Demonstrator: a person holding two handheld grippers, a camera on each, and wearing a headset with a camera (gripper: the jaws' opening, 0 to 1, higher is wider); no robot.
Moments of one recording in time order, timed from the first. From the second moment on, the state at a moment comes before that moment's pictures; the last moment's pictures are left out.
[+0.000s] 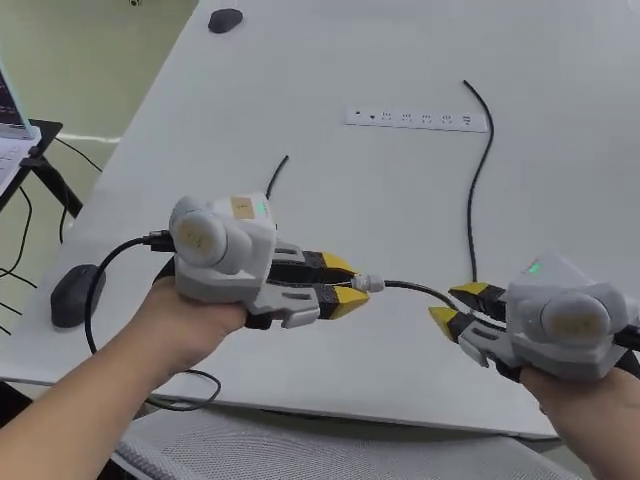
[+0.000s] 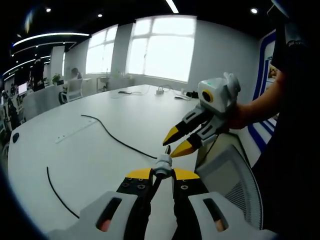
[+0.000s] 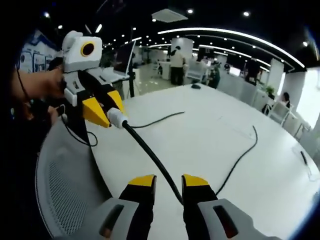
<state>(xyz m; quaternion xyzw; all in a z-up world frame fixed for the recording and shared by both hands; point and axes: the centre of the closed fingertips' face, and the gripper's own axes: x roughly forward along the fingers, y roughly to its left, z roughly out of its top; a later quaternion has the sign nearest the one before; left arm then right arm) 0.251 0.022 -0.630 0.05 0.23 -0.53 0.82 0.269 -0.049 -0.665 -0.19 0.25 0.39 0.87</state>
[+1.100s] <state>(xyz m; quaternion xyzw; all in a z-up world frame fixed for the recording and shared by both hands) 0.248 0.013 -0.640 0.05 0.25 -0.53 0.81 0.258 -0.006 -0.652 -0.33 0.17 0.44 0.82</state>
